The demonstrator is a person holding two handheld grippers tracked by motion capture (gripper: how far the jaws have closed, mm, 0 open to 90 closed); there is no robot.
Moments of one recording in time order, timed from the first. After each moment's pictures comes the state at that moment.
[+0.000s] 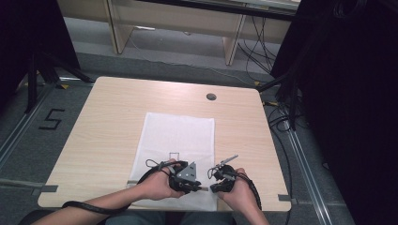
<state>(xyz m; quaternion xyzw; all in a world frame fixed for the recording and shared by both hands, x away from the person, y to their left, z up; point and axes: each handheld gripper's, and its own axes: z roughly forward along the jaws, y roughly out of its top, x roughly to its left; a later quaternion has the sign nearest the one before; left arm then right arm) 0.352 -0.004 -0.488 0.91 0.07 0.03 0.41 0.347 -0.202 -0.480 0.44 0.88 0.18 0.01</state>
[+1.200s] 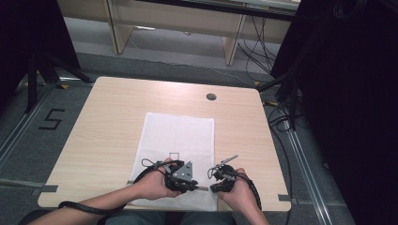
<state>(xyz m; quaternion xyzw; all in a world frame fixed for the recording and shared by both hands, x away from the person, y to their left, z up) 0.352 0.006 -0.485 0.91 0.06 0.04 0.41 0.348 -0.204 -0.481 0.43 0.88 0.19 0.01</state>
